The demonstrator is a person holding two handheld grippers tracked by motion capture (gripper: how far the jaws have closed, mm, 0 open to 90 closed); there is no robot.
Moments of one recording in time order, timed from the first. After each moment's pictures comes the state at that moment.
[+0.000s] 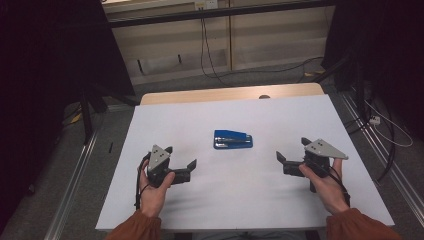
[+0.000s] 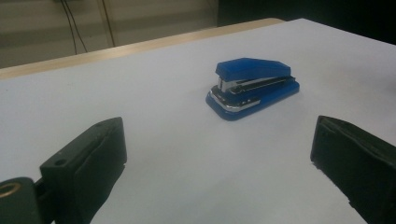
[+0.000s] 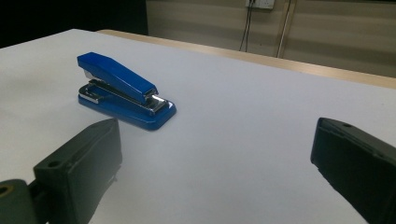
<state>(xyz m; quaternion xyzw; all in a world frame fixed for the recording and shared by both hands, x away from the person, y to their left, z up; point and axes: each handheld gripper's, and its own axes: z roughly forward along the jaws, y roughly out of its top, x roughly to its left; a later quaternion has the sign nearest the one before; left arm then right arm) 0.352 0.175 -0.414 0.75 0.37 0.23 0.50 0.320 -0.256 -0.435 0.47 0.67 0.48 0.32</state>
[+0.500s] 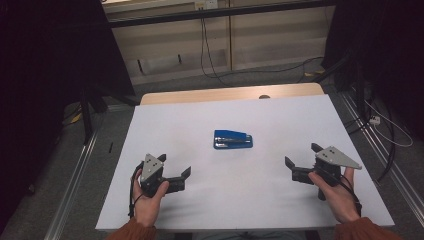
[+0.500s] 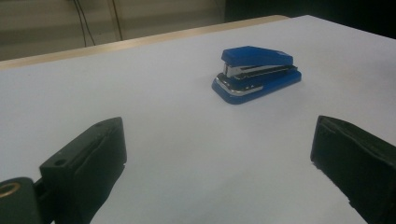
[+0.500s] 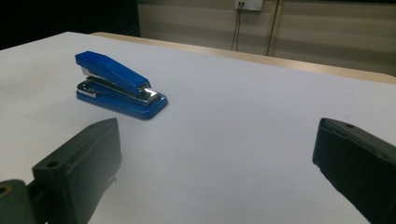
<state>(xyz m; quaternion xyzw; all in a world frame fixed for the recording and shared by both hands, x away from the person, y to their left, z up) 0.332 0.190 -0.418 0.75 0.38 0.24 0.49 0.294 -0.271 -0.434 0.48 0.65 0.48 0.33</state>
